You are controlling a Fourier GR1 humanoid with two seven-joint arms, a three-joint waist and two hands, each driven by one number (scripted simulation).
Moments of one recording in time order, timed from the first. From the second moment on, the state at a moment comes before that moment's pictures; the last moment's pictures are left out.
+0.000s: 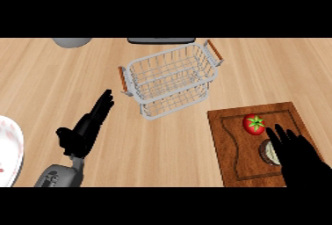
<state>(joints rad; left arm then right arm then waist) -0.12 0.22 -0.20 -1.38 0.14 0.02 -0.08 0.10 -0.69 0.52 -2.20 0.86 0.27 0.90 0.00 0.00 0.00</state>
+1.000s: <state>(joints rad) -0.10 0.17 -0.13 -1.39 0.08 -0.05 -0.08 0.13 -0.52 0.32 -1.90 0.97 0.24 0.63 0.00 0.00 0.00</state>
